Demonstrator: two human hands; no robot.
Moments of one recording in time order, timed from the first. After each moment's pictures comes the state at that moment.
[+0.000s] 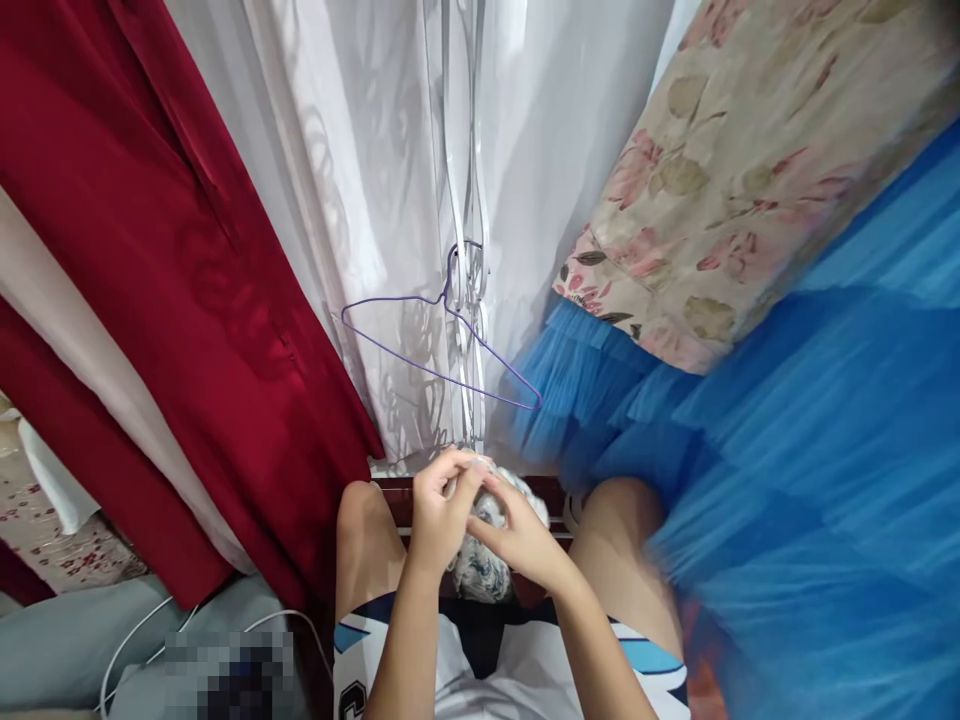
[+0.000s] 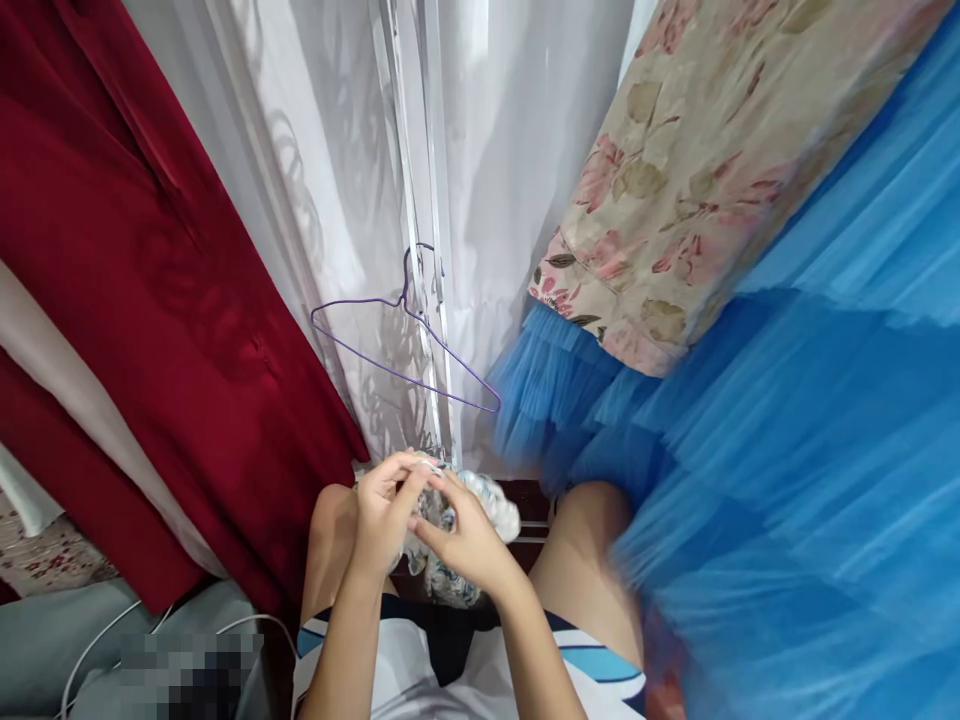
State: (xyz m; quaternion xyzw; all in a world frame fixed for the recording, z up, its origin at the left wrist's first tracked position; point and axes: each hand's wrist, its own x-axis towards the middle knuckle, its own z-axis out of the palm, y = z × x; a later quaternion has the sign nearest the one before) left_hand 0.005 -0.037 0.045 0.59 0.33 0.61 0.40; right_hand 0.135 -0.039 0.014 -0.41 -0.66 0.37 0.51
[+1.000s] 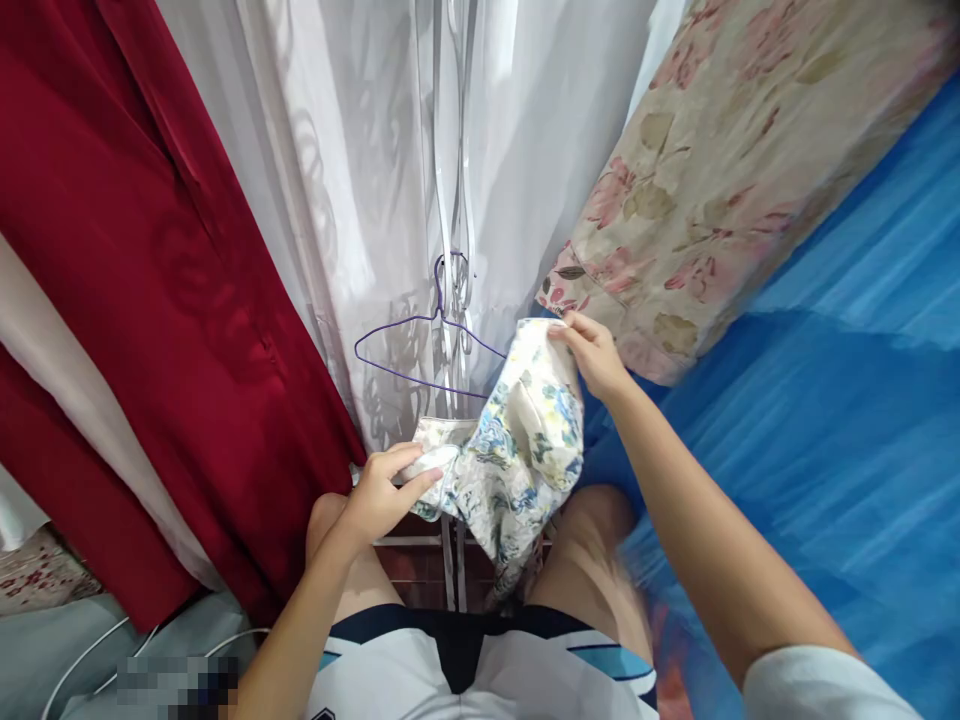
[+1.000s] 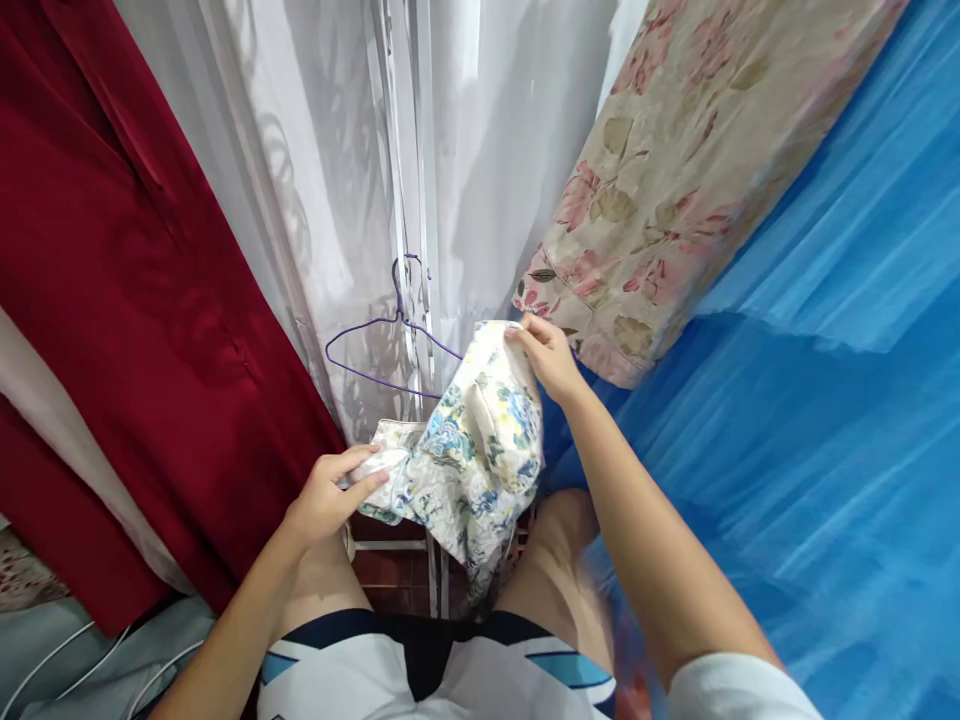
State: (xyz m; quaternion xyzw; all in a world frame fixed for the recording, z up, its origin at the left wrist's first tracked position) left_hand -0.055 -0.001 0.060 0.78 0.38 0.44 0.22; right_hand 0.276 0.100 0.161 -0.37 -0.63 0.23 0.65
